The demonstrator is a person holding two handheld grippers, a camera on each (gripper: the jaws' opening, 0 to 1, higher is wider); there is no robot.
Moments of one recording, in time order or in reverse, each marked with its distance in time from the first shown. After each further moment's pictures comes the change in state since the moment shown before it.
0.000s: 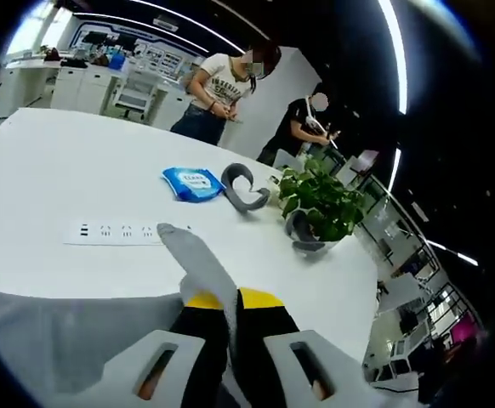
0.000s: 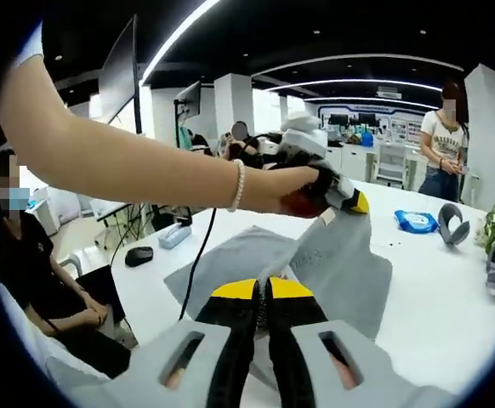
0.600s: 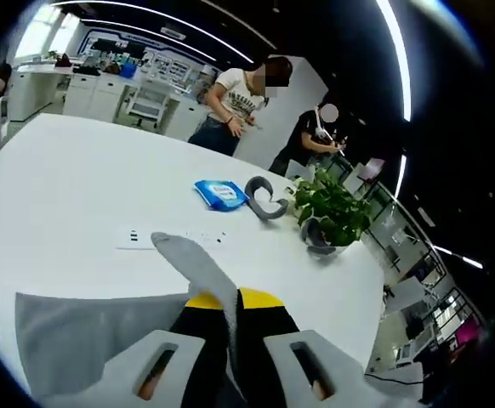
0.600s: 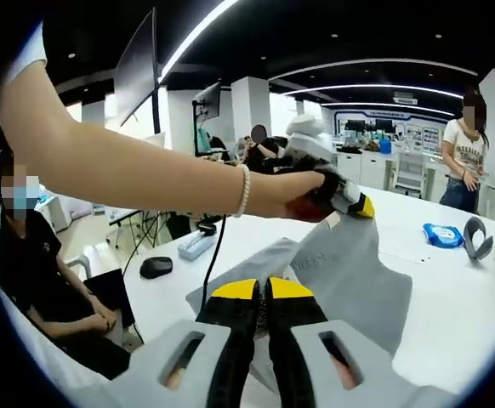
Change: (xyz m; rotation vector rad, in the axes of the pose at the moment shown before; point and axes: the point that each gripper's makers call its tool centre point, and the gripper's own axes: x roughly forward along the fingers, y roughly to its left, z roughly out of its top) left arm -0.063 0.063 0.007 -0.008 -0.042 0.042; right arm 0.048 0.064 0.018 -0.062 -0.018 0.088
